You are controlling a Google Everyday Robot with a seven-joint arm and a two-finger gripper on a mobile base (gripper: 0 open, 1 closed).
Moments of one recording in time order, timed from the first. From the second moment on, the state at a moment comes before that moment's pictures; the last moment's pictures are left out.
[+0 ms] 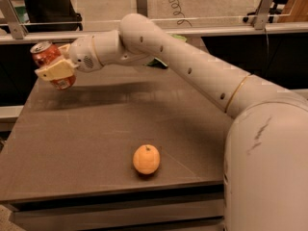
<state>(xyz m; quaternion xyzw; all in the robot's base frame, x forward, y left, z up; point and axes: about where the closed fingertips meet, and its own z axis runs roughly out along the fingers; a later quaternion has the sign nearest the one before) 0.601 0.282 0.911 -0.57 0.52 0.47 0.43</state>
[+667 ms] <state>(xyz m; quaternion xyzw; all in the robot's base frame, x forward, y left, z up) 0.589 0.220 0.920 -0.64 0.56 0.41 0.32</state>
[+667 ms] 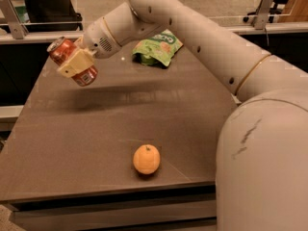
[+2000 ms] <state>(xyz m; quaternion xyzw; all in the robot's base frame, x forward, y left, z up) 0.542 0.136 0.887 -0.74 0.61 0.27 0.07</state>
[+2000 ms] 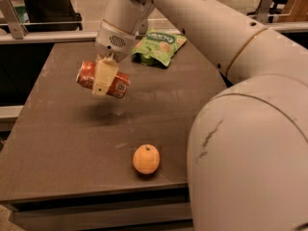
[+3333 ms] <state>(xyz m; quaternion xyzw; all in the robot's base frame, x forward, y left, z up) 0.529 0.077 0.837 -0.72 0.68 0.12 0.02</state>
